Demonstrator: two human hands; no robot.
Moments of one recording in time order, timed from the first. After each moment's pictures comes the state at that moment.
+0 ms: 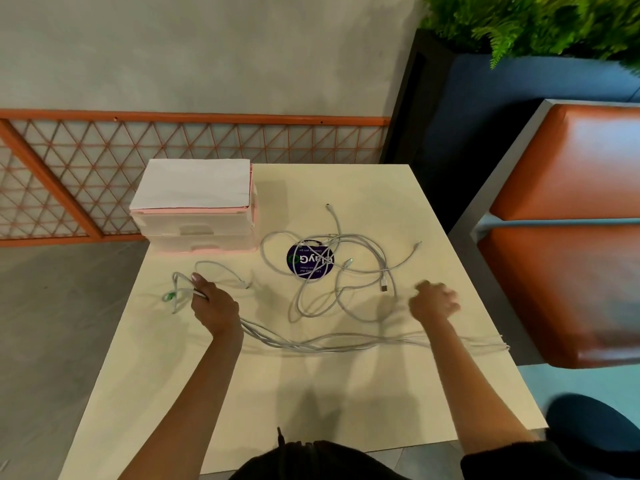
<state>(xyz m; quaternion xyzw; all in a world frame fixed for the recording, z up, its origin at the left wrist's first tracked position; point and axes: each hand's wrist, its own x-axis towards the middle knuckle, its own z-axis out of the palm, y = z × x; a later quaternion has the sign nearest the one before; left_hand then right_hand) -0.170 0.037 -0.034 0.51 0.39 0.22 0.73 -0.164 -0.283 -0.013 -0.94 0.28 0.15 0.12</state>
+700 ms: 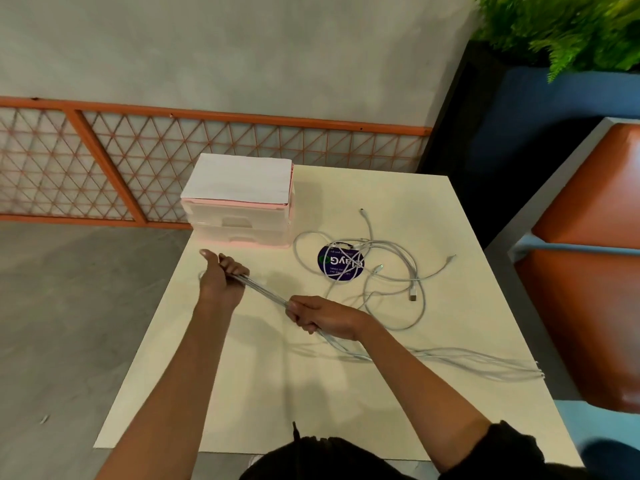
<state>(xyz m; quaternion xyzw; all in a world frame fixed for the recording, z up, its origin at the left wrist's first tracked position) -0.159 0.105 -0.008 0.23 0.30 0.09 0.92 -0.178 -0.103 -0.015 -0.71 -0.21 0.42 0.53</state>
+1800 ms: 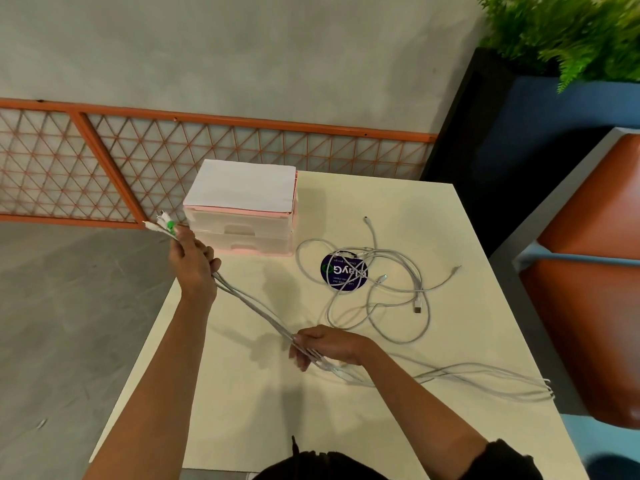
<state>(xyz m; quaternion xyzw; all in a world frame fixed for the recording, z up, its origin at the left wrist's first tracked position) -0.145 0.134 0.024 0.49 0.29 0.27 0.78 -0.180 -0.108 -0.043 -0.73 -0.18 0.48 0.45</state>
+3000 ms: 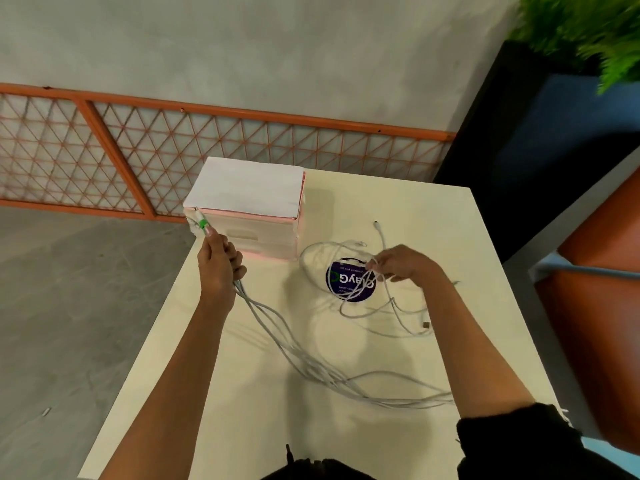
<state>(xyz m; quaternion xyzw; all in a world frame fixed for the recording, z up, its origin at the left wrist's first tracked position) -0.126 0.109 0.022 0.52 0.22 0.18 0.80 -0.027 -0.181 0.034 -0.89 -0.01 0.30 0.34</state>
